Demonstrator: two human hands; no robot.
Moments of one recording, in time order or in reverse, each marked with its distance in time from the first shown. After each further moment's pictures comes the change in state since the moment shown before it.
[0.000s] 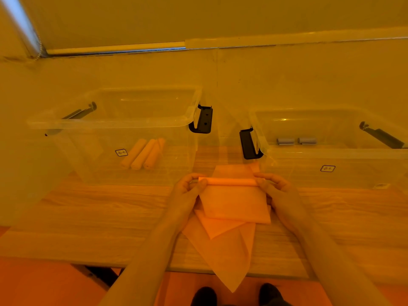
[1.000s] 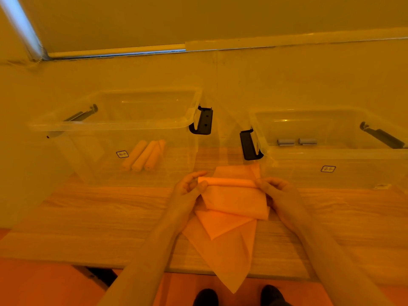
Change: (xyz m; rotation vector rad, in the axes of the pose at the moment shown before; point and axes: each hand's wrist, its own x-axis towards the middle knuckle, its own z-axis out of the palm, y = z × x) left_hand 0.000 0.002 -0.001 -0.039 -0.048 0.039; right_hand 0.002 0.003 -0.002 0.011 -0.004 0.000
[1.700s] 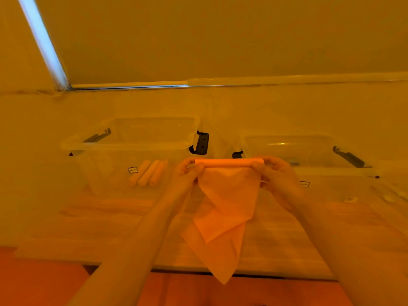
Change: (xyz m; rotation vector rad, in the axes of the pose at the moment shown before) left_hand -0.012 0.092 0.025 0.199 -0.024 0.142; right_hand -0.037 -0.102 0.009 -0.033 -0.015 -0.261
